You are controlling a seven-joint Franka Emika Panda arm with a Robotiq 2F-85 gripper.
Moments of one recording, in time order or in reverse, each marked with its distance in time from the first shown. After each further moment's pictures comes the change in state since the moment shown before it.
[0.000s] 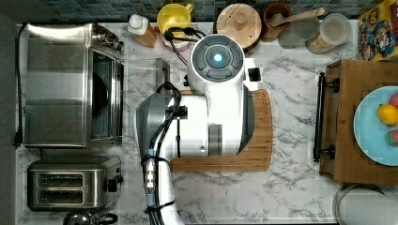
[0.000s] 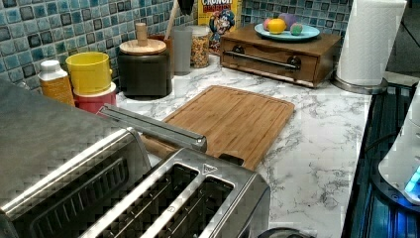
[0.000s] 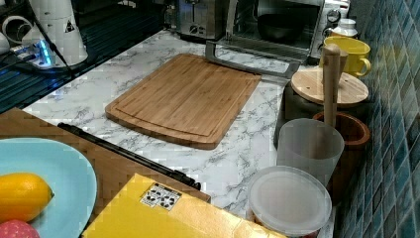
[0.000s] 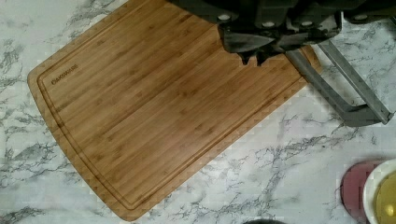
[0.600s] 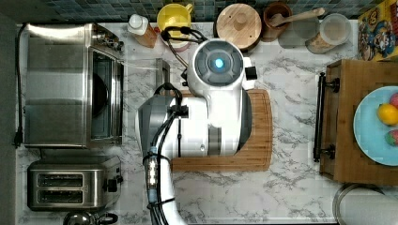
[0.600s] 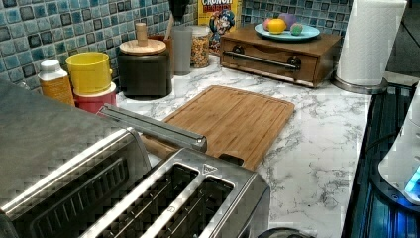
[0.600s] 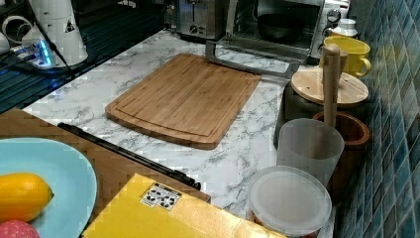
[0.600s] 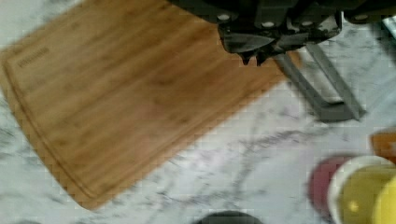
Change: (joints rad) arm -0.066 -0.011 0.072 -0.081 0.053 0.170 -0.077
